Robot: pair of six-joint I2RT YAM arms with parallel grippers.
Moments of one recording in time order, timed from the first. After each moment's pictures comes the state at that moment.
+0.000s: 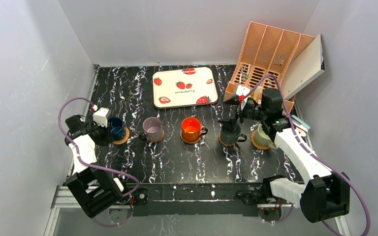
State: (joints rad) left arm 0.59 1.15 0.70 -0.61 0.57 0.68; right arm 0.26 1.10 0.79 -0.04 -0.91 -0.42
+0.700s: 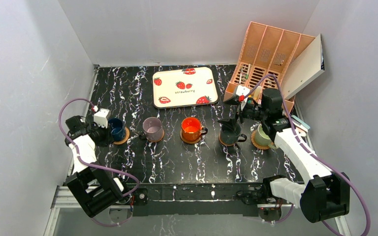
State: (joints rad) left arm 0.59 1.16 0.69 -0.62 0.57 0.70; right arm 0.26 1.10 0.79 -0.04 -0.91 -0.42
